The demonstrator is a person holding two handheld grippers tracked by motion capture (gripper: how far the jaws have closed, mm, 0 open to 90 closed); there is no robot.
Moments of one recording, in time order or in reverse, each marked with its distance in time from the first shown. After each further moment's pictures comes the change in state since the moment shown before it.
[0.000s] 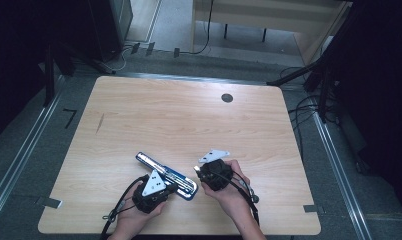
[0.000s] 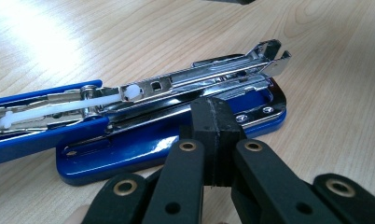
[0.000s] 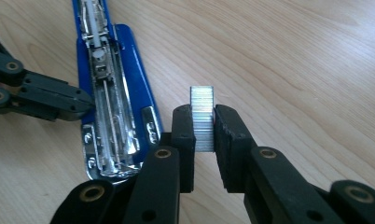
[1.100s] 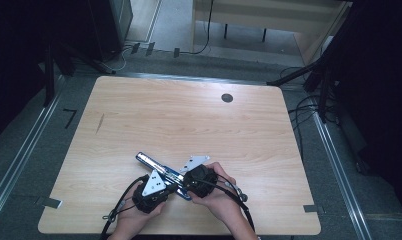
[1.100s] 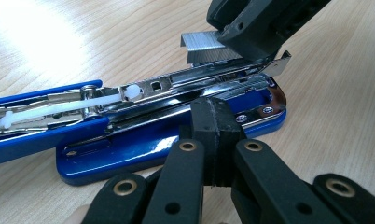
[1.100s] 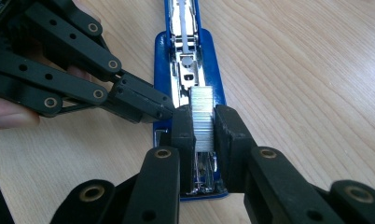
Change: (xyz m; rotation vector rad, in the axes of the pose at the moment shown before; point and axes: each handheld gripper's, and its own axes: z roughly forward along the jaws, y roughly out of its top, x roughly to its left) left arm 0.000 0.000 0.000 -0.002 0.000 -0.001; right arm 0.036 0.014 0.008 0.042 0.120 -0.166
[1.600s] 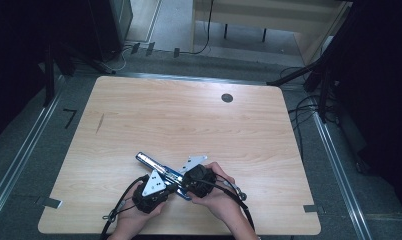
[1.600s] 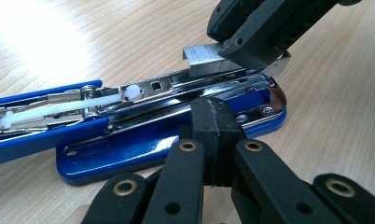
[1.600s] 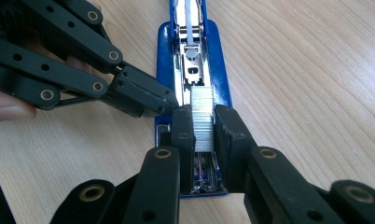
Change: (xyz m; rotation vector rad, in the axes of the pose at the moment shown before) left arm 0.000 0.000 0.000 0.000 0.001 0.000; right arm 0.000 0.000 0.004 0.031 0.012 -0.013
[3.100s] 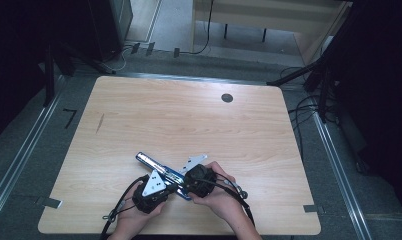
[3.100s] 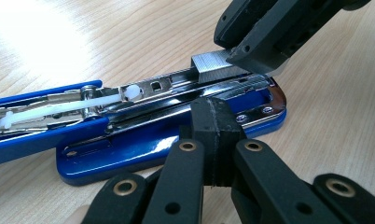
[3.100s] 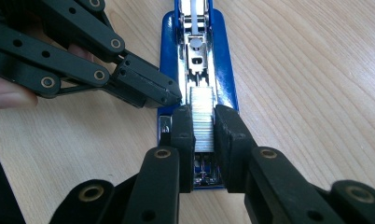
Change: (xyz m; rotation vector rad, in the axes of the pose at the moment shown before) left arm 0.000 0.000 0.000 0.002 0.000 0.004; right arm -0.003 -0.001 0.001 0.027 0.024 -0.006
